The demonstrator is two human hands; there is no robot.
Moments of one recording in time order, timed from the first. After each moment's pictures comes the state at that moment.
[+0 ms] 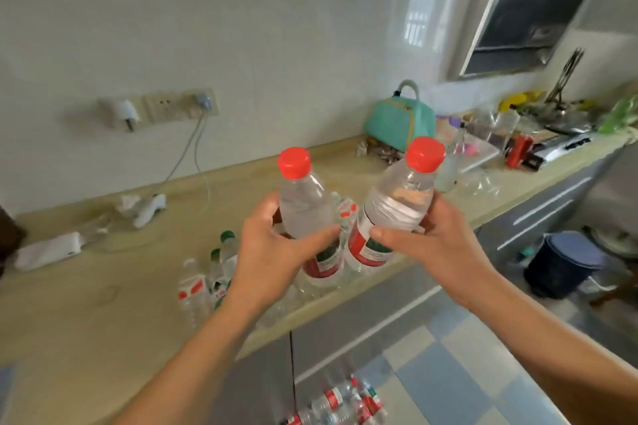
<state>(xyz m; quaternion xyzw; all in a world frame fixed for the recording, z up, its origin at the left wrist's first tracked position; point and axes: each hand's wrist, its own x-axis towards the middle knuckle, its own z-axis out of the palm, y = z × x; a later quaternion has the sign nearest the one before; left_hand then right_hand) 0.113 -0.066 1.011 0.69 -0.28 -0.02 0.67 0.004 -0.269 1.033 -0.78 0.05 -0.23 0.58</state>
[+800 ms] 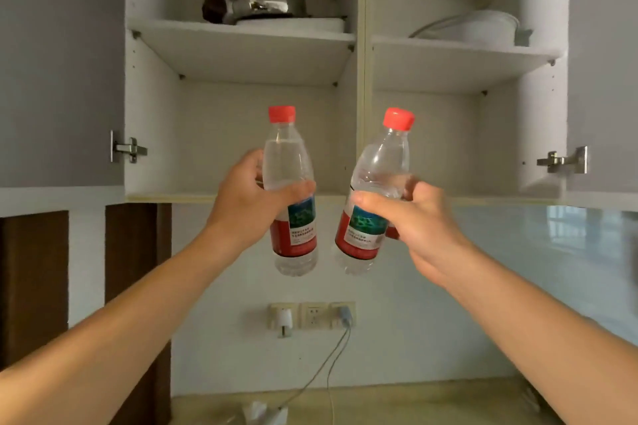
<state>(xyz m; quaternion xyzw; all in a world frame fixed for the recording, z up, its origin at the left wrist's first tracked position) 0.254 0.095 1.361 0.72 -0.24 0.33 0.55 0.232 -0.131 1.347 -0.68 -0.18 -0.27 0.66</state>
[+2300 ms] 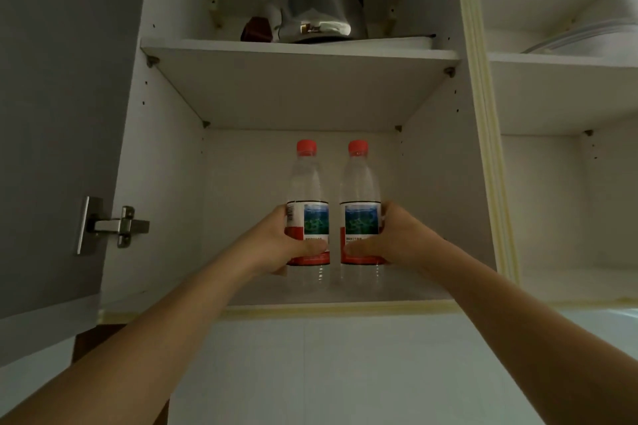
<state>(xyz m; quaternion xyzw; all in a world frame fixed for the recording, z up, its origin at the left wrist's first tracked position) 0.526 0.203 1.438 0.83 -0.27 0.21 0.45 0.512 -0.022 1.445 -0.87 -0.13 -0.26 0.39</state>
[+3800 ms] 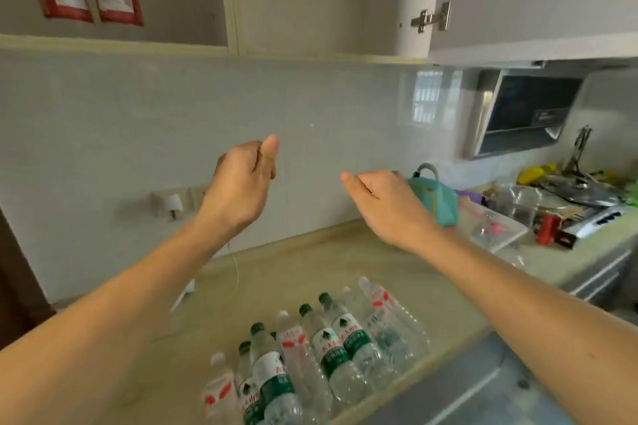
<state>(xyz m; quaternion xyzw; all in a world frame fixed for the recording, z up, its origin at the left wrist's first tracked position) 0.250 -0.032 1.194 0.78 -0.34 0.24 0.46 0.146 -0.223 1.180 -0.91 0.01 -0.32 0.26</state>
